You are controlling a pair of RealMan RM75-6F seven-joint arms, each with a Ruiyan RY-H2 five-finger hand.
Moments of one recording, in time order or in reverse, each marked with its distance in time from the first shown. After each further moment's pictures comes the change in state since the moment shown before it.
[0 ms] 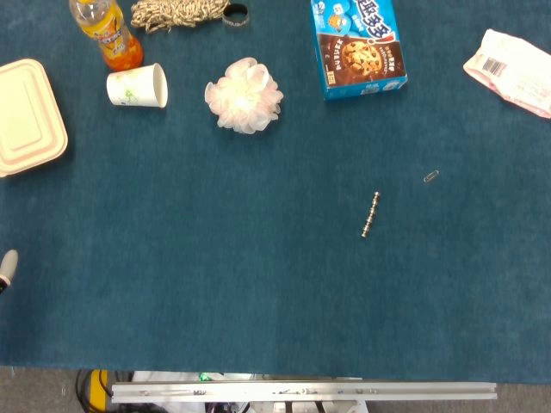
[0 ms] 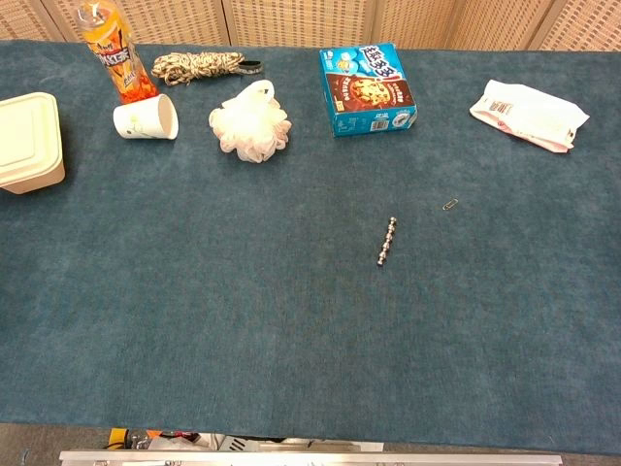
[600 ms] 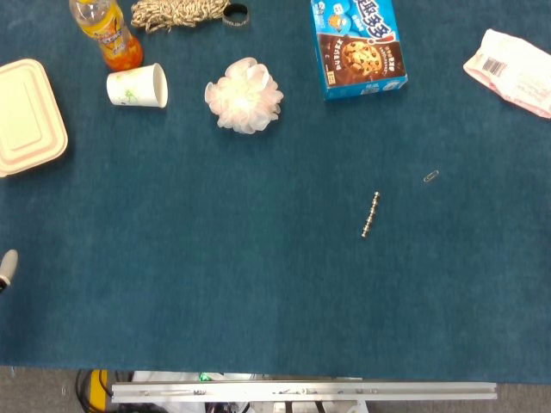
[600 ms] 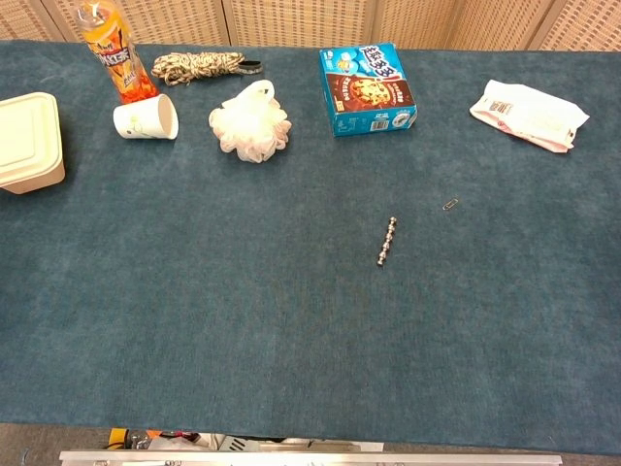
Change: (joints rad) left arm 0.001 0.003 -0.001 0.000 0.004 -0.002 -0.010; right arm 0.062 0.022 -0.021 -0.048 -0.094 -0.099 -0.013
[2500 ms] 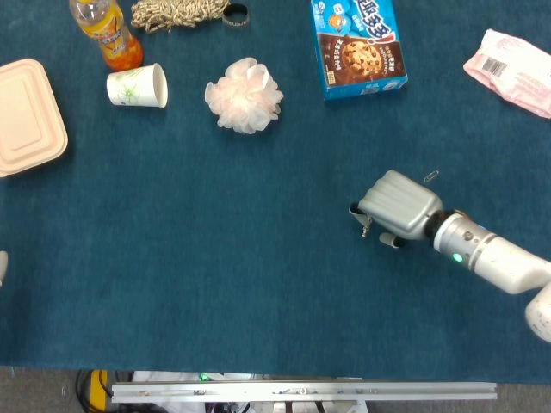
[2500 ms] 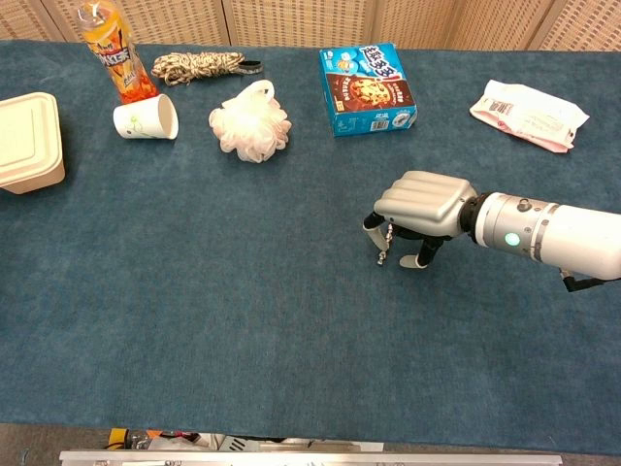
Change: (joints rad) left arm 0.022 -0.001 -0.015 -0.019 -0.067 -0.018 0.008; right arm 0.640 -0.518 0.063 0.350 0.279 -0.755 -0.238
